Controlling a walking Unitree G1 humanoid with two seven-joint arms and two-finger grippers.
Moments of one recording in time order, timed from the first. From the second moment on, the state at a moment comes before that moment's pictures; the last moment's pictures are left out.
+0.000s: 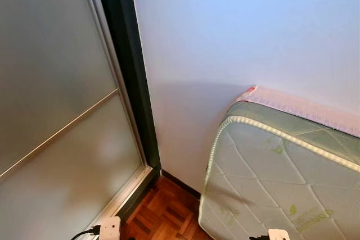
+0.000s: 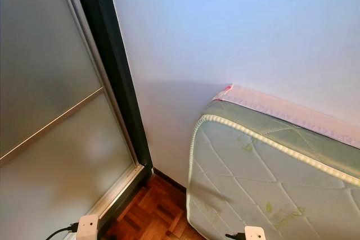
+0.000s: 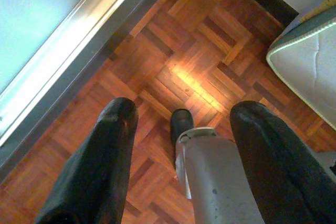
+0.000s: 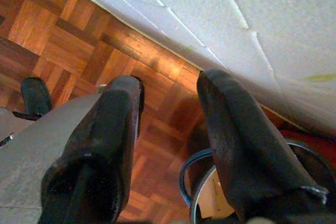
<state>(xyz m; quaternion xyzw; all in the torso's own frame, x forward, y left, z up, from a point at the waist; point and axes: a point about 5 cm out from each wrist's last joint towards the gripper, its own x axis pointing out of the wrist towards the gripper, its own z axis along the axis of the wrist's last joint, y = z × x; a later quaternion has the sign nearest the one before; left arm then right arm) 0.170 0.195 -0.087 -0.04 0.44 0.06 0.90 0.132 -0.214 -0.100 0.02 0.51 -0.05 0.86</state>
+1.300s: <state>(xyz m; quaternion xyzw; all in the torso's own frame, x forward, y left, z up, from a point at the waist) 0.185 0.218 -0.077 0.00 0.44 0.03 0.90 0.171 -0.191 -0.088 0.07 0.46 -0.02 0.88</state>
